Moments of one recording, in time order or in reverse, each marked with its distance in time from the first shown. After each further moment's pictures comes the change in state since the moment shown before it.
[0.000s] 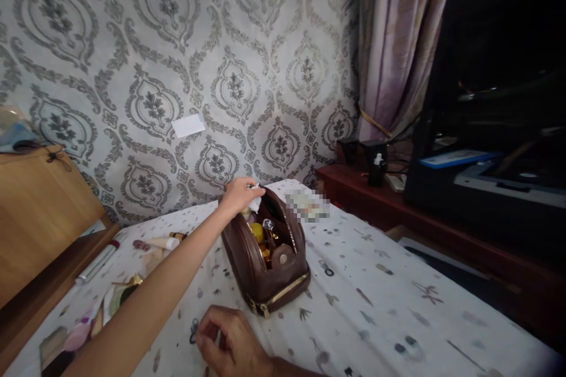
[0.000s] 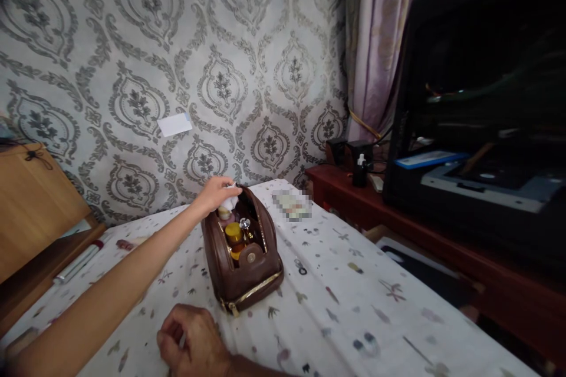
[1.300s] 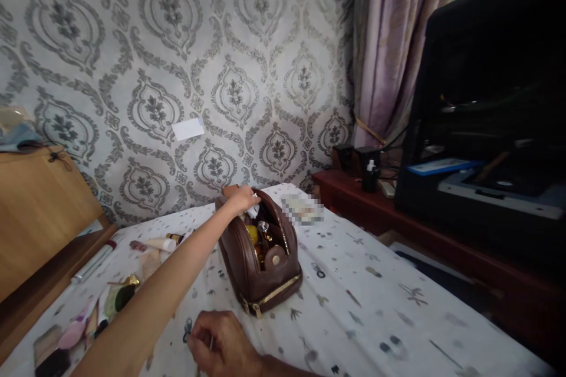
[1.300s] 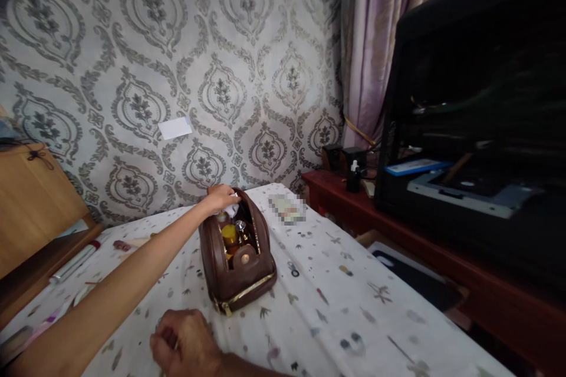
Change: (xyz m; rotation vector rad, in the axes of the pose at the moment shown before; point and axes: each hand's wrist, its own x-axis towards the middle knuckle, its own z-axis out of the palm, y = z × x) left_hand 0.025 -0.010 0.020 0.361 -0.157 -0.072; right_hand 0.001 0.007 0.006 -0.025 -0.042 0.007
